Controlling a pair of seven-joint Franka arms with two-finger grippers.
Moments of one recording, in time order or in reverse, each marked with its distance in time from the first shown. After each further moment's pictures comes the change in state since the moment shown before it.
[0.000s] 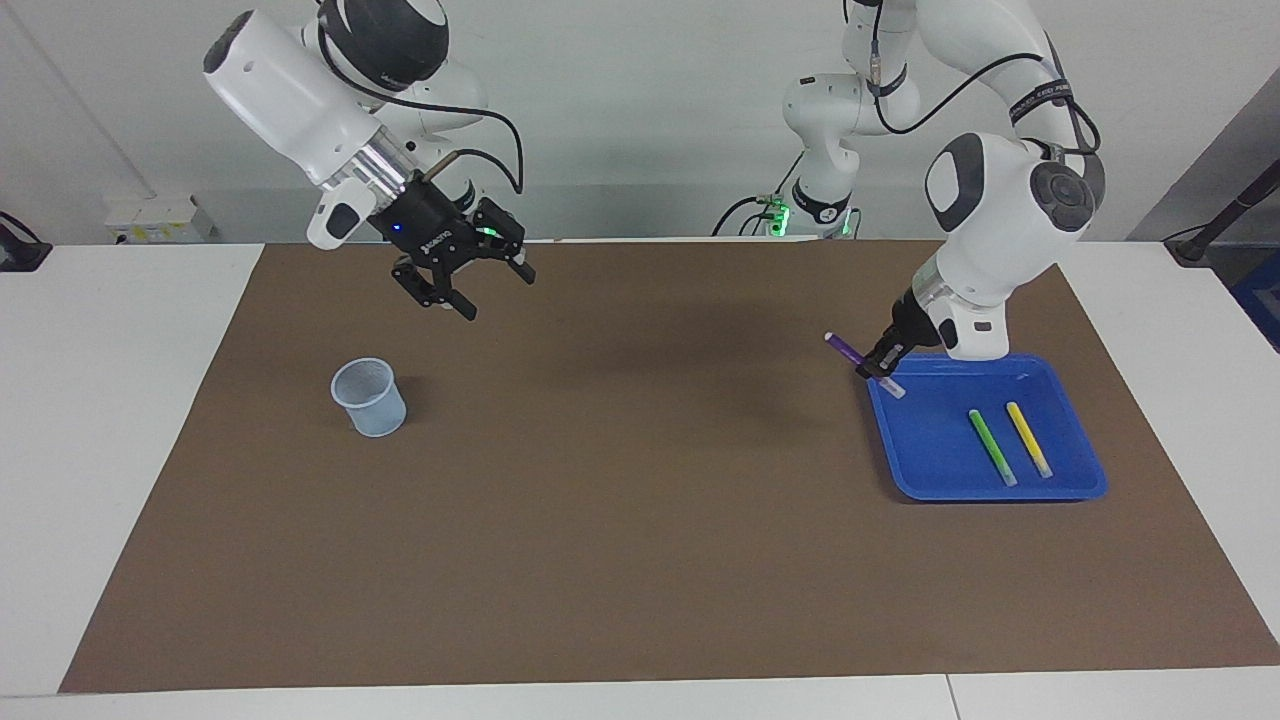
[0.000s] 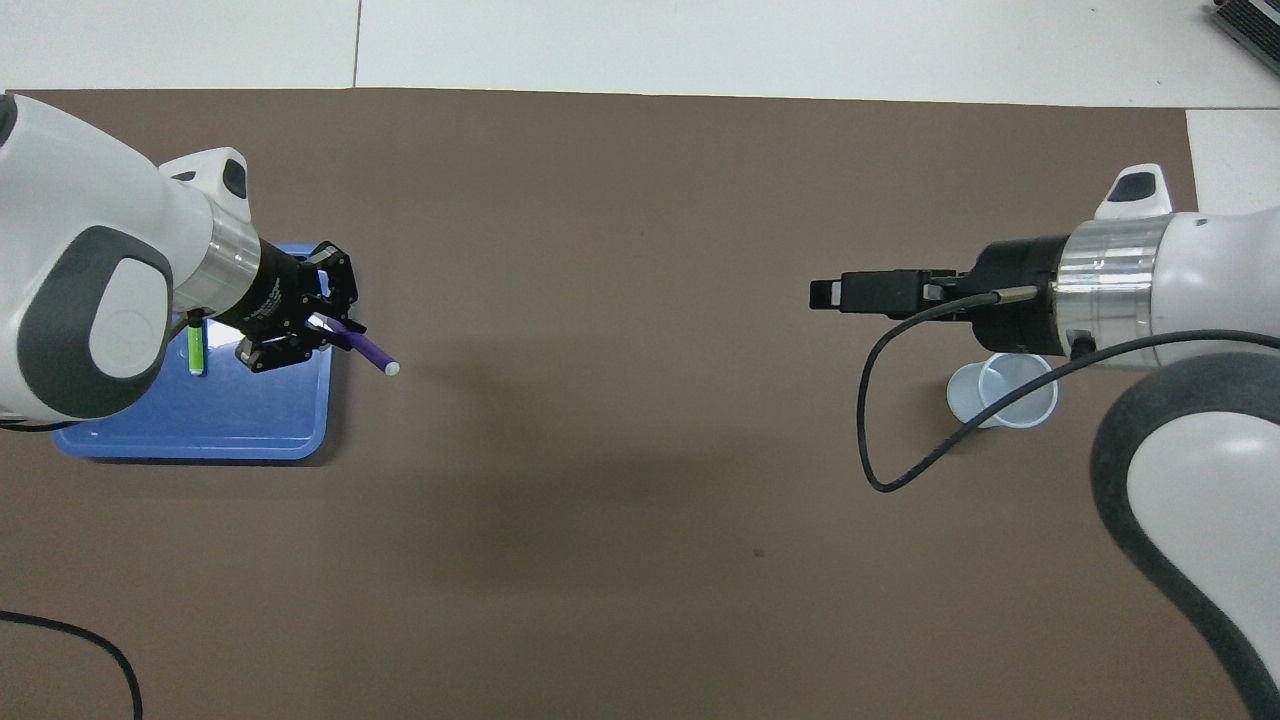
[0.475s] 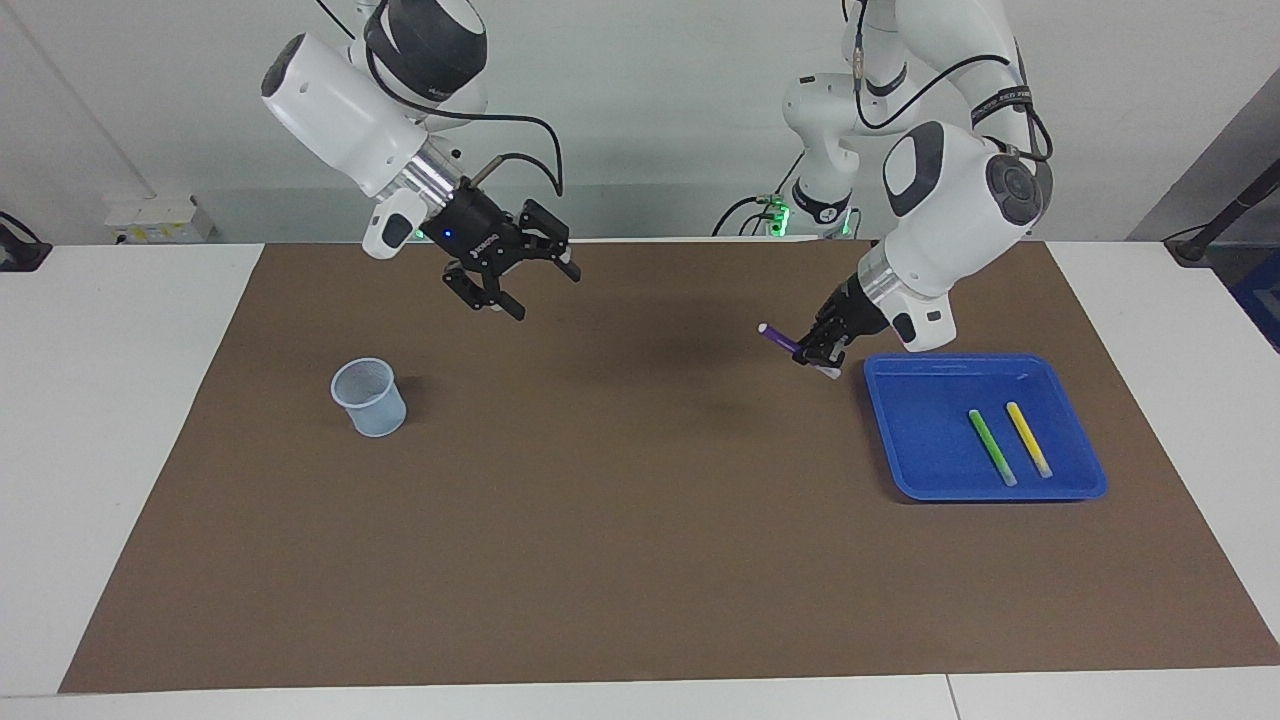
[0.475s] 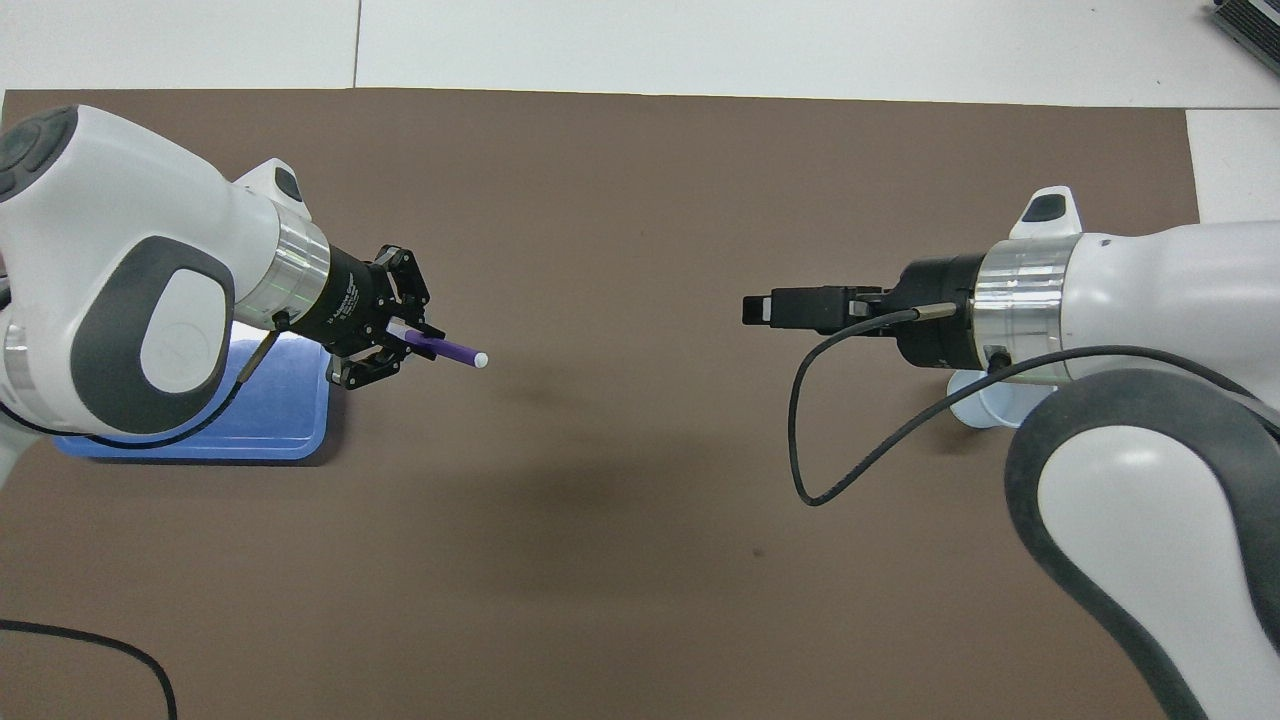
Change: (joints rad) left arm -0.013 -0.008 -0.066 0.002 -0.140 0.015 -0.295; right arm 0.067 0.023 0.001 -0.025 0.093 0.051 0.006
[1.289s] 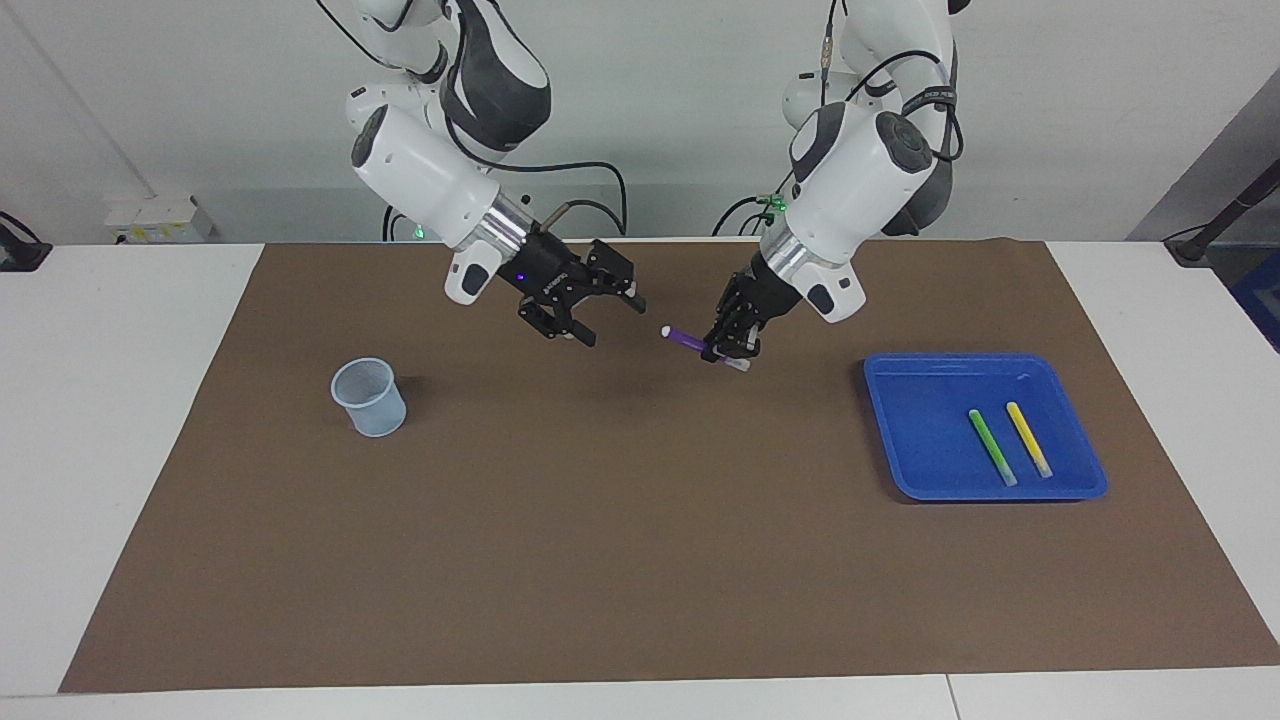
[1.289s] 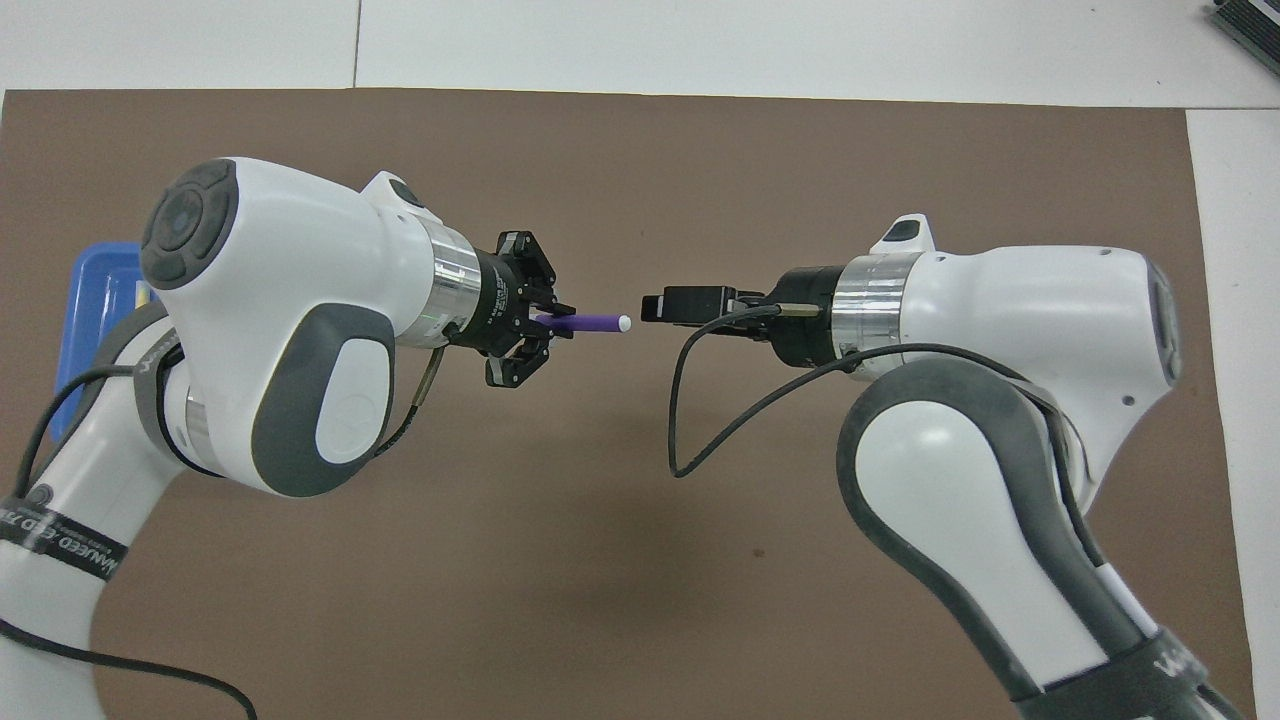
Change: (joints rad) left arm -0.157 0.002 -0.054 -0.001 -0.039 0.266 -0.371; right arm 0.128 0.114 0.000 -0.005 0.129 0.167 0.025
